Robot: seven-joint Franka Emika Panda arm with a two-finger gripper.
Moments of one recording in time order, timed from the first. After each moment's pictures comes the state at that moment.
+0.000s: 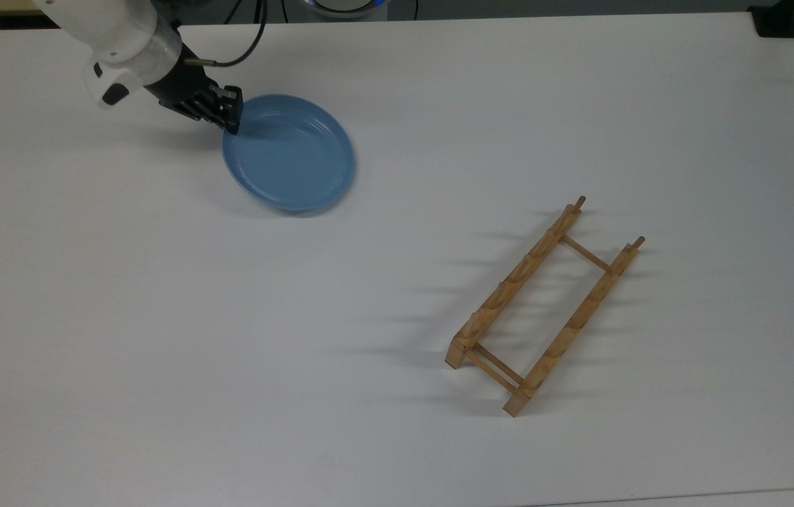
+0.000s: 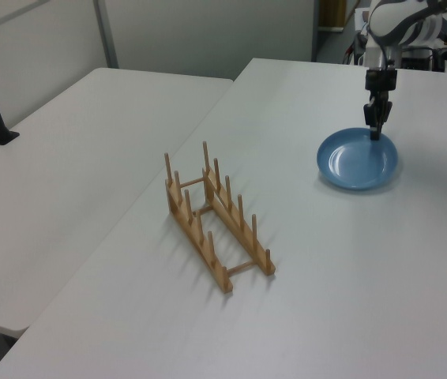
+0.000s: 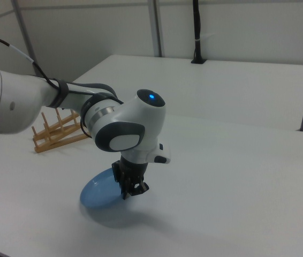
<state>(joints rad) -0.20 0.15 -0.18 -2.07 0.32 1.98 -0.33</state>
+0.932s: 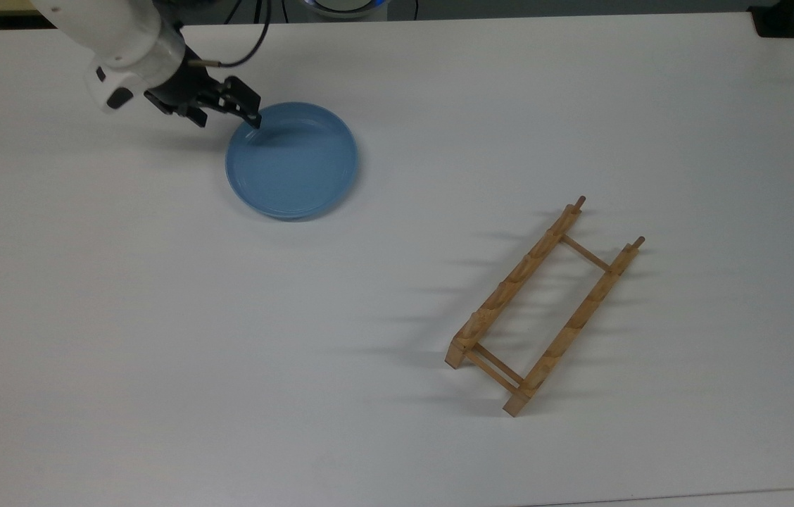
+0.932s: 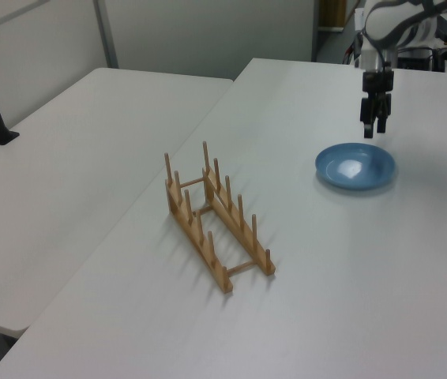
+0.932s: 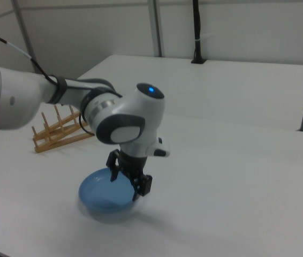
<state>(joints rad) -0.19 0.15 -0.18 -2.02 0.29 1.91 -0.33</state>
